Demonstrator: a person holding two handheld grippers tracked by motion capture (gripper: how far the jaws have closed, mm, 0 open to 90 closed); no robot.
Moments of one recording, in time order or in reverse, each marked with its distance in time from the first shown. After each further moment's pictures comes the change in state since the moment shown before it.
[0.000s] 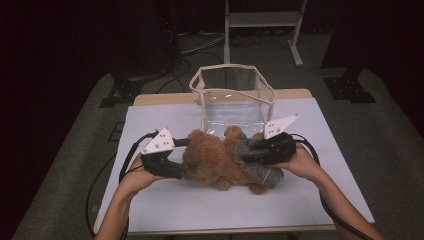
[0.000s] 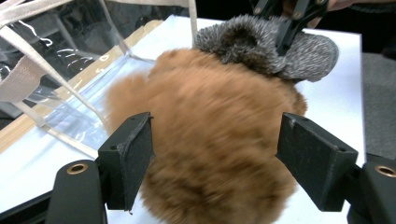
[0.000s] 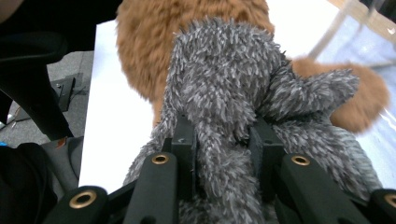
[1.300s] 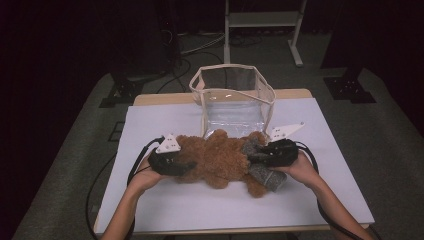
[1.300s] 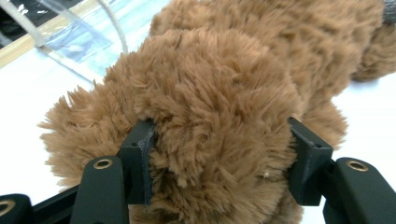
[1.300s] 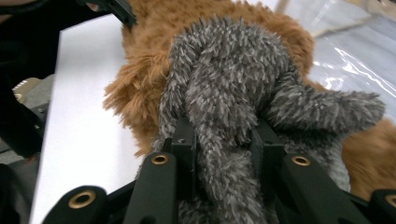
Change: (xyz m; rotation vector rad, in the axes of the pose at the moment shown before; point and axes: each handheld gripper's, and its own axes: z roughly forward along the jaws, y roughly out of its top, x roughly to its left) left arm 0.026 -0.056 0.043 0.166 0.058 -0.083; right arm -0.020 -0.046 0.012 -0.055 -0.068 0.115
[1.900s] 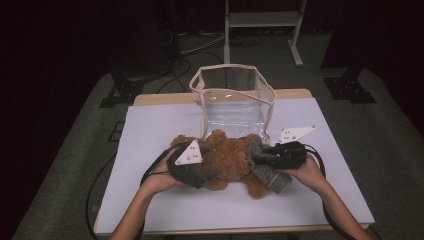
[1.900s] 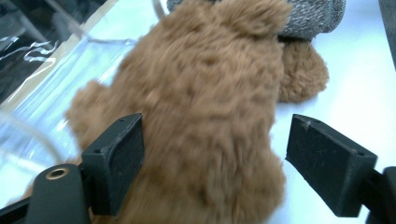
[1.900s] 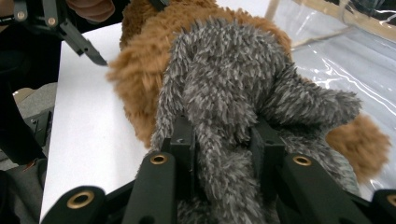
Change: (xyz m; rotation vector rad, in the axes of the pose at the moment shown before) left arm -0.049 0.042 0.027 -0.064 -0.104 0.265; right arm 0.007 -0.010 -0.023 -0.052 -0.037 0.008
